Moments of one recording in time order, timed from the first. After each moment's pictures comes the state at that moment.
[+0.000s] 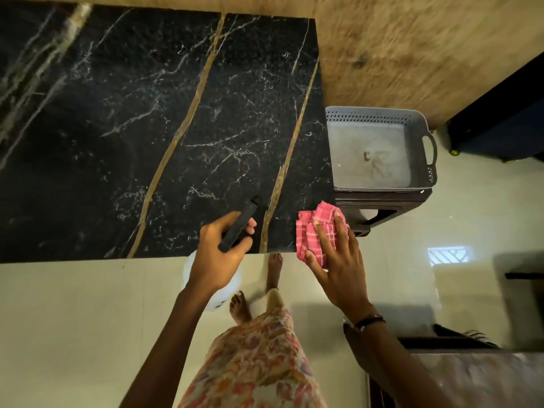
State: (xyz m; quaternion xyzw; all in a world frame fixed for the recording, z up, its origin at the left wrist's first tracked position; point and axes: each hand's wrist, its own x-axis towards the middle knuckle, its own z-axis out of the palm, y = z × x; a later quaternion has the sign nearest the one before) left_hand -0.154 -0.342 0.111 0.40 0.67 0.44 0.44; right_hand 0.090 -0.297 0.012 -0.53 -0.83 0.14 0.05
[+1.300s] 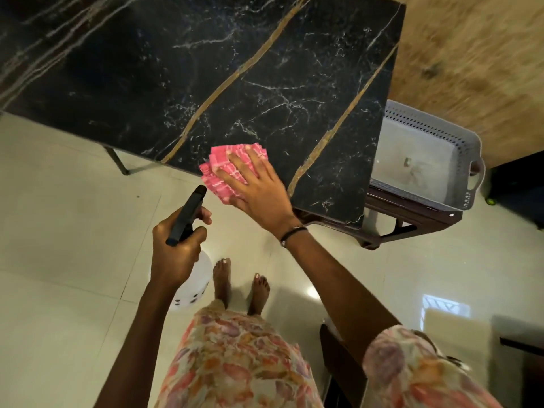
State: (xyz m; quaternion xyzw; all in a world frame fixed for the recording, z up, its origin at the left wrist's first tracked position) left_hand -0.141 -0.484 0.084 0.19 0.75 0.55 0.32; right_hand -0.078 -0.304 0.007 -0.15 -0.99 -0.01 -0.01
